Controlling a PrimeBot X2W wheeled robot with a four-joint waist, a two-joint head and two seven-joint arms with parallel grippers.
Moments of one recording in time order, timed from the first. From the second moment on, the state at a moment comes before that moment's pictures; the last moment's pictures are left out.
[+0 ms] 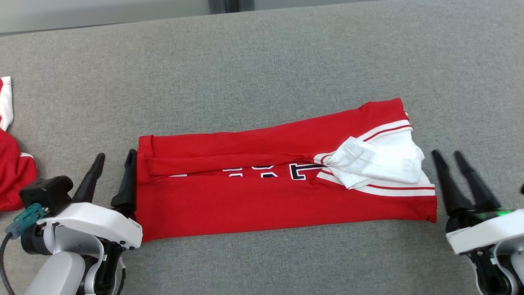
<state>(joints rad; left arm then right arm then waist) -0.19 0.39 -0.30 0.04 -0.75 0.20 -0.03 -0.17 -0.36 0.24 0.13 0.89 0.13 -0.18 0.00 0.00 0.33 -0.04</state>
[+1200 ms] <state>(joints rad) -0.04 0.40 -0.35 -0.14 -0.57 0.36 -0.14 -0.04 -0.07 0.01 -0.02 0.21 0.13 -0.10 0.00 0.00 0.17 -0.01</state>
